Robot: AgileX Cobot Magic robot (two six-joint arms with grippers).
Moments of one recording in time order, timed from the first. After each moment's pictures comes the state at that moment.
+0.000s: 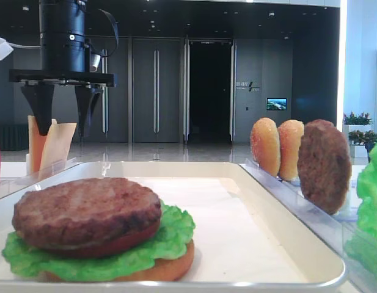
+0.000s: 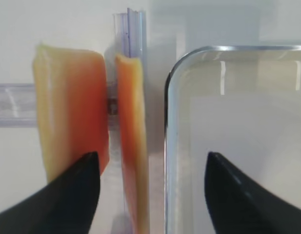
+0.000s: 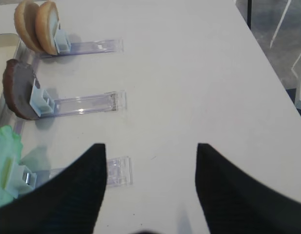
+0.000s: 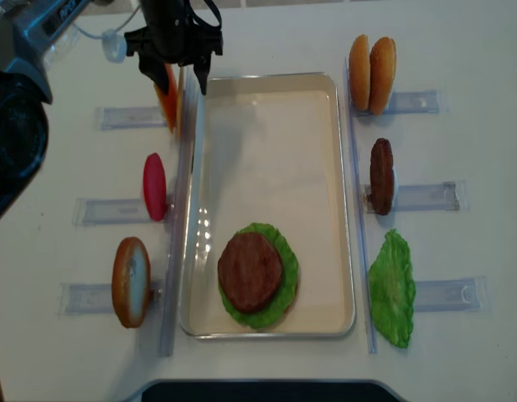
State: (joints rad) left arm -0.33 2.18 -1.89 0.13 1.21 -0.39; right arm -0.01 -0.01 -0.50 0.00 1.13 0.04
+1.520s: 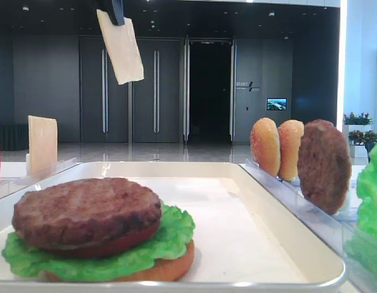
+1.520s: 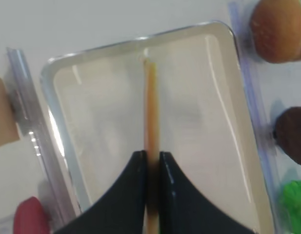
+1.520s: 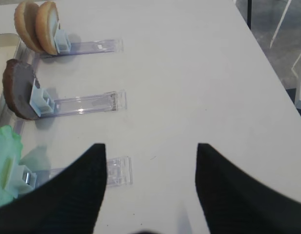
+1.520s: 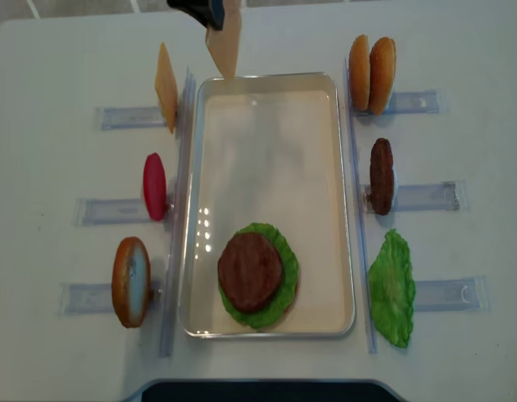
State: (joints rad) left arm -0.45 1.87 -1.87 -0.10 1.24 -0.20; right arm -0.01 -0.01 -0.50 0.00 1.13 0.04
